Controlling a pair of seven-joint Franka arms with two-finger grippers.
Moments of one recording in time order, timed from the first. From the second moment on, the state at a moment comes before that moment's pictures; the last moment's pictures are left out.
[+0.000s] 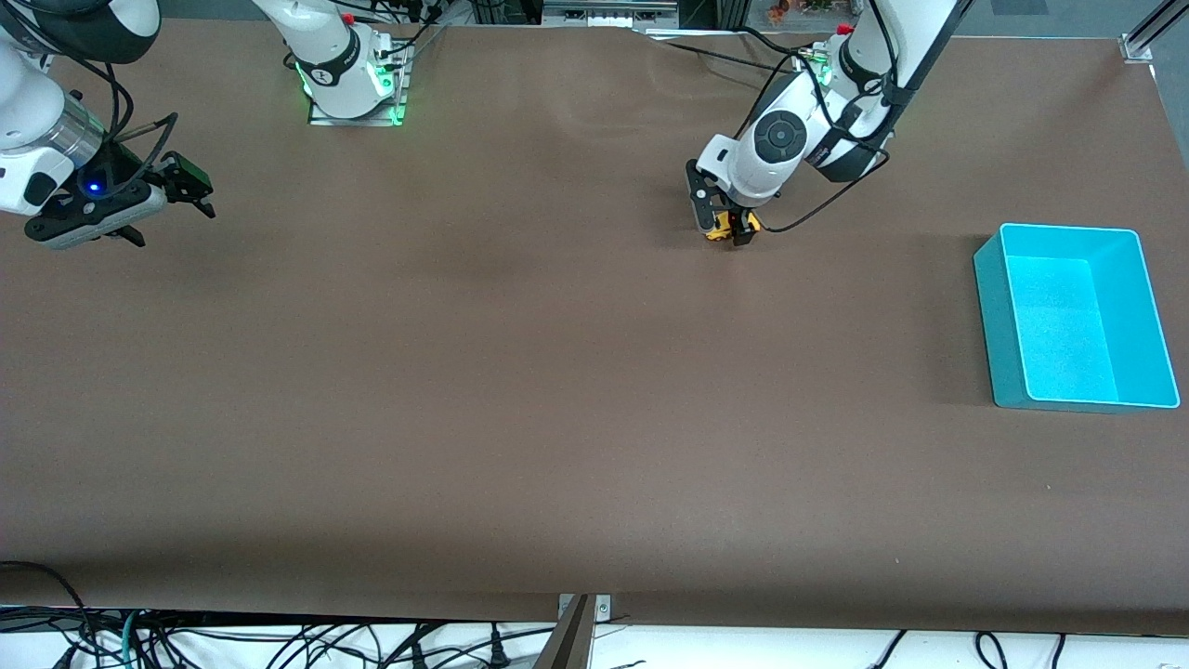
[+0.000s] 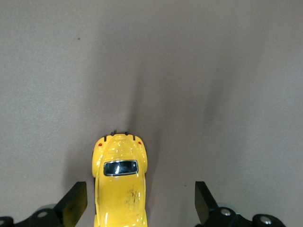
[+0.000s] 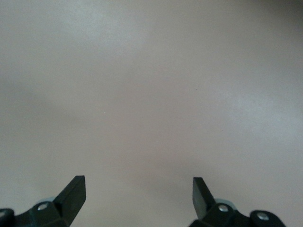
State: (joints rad) left arm 0.02 0.23 -0.67 -2.57 -0.03 2.58 0.69; right arm -0.21 -0.20 0.17 -2.10 0.02 1.92 -0.55
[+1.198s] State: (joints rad) left arm 0.08 0.21 -0.66 -2.56 0.04 2.53 0.69; right arm -0.18 -0.21 0.19 -2.01 0.02 1.81 -0.30
